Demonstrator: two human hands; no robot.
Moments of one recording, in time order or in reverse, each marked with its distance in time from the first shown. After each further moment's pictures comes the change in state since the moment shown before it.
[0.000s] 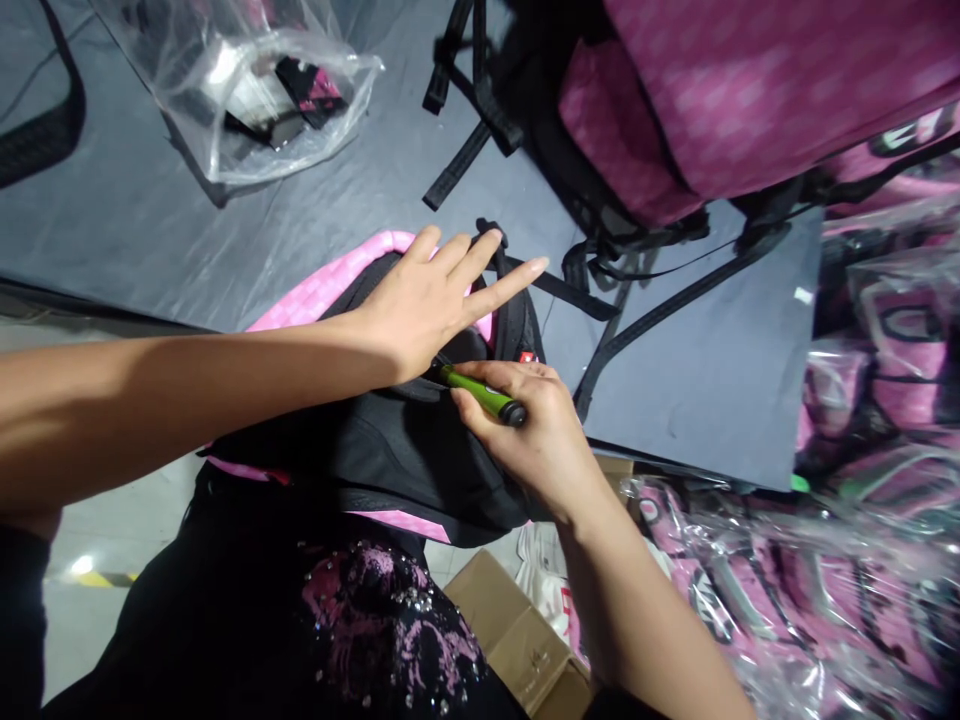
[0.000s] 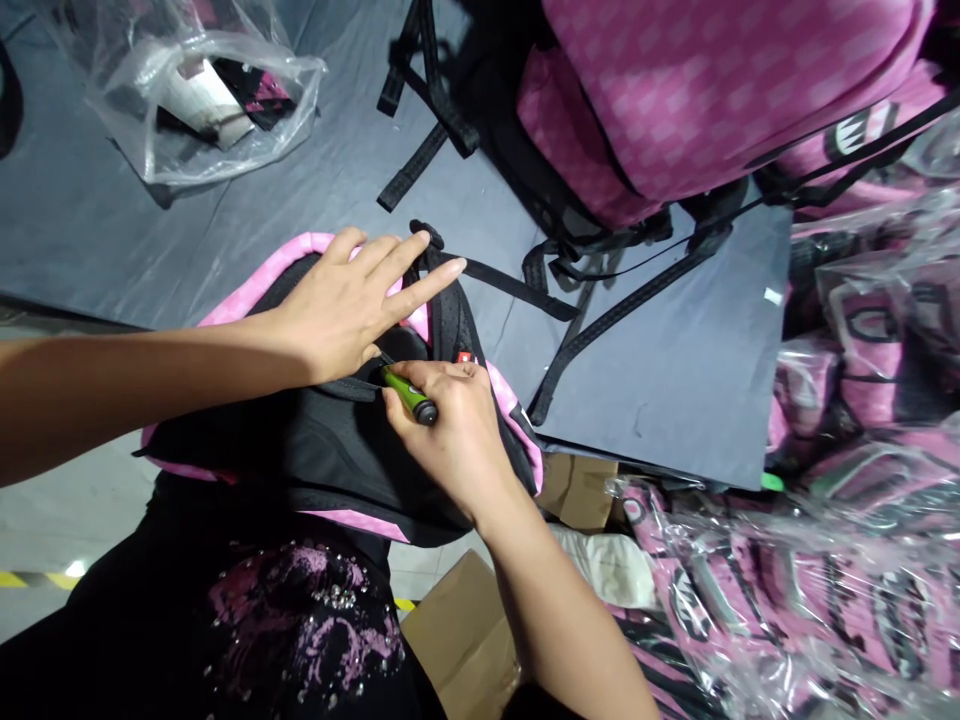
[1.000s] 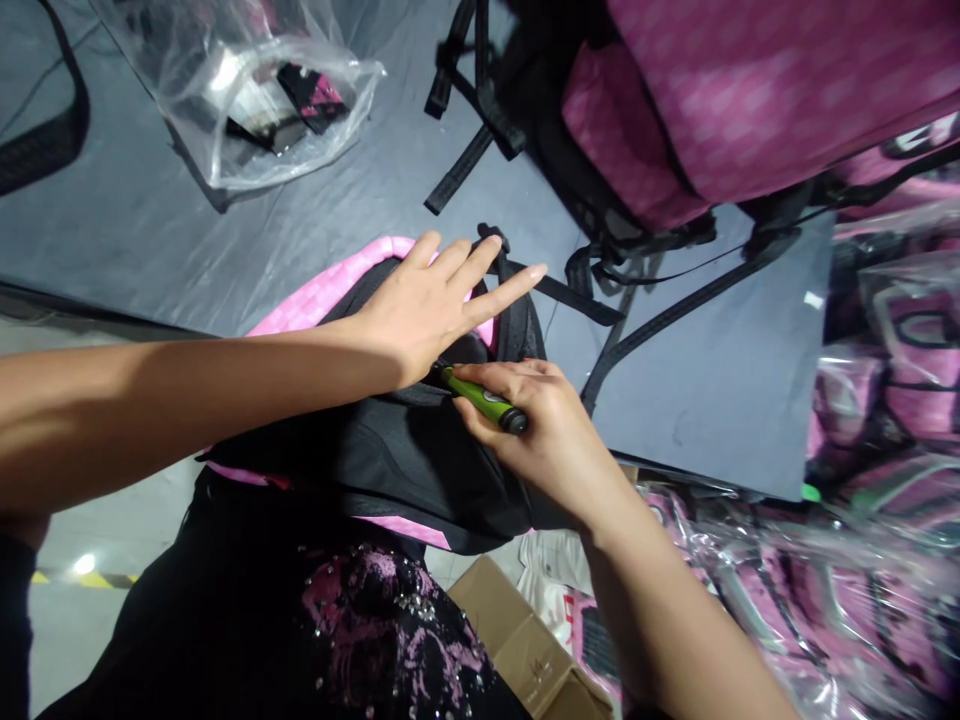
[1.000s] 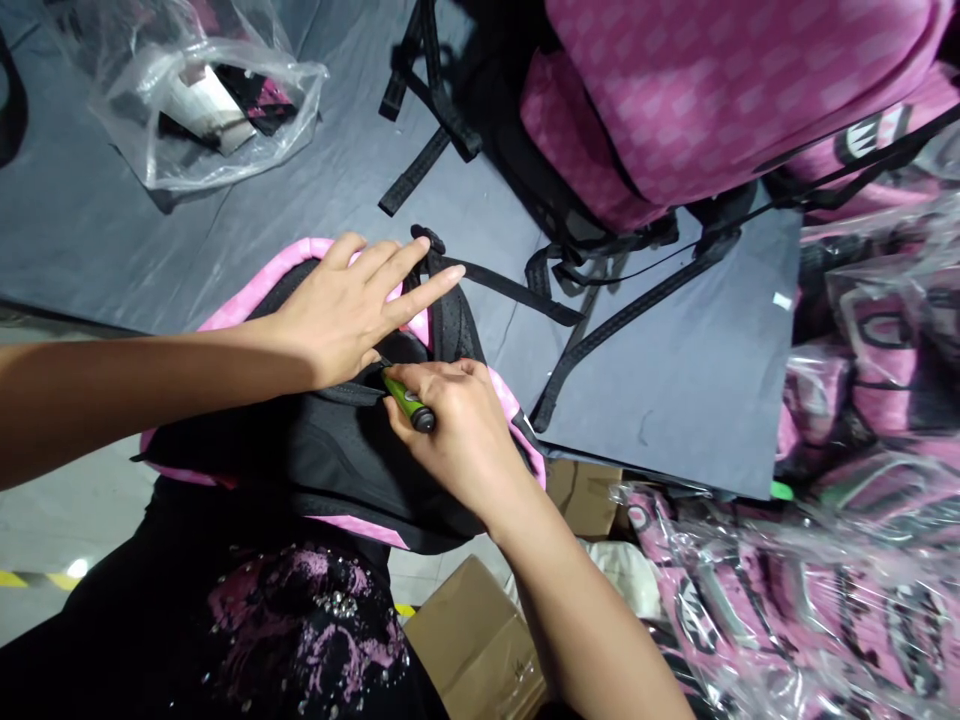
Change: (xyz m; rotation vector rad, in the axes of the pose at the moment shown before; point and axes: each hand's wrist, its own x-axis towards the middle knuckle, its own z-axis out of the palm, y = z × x) left_hand 0.002 0.001 -0.002 0.075 -0.023 -0.002; right_hand 0.011 0.002 -0.015 -0.091 -0.169 -0.102
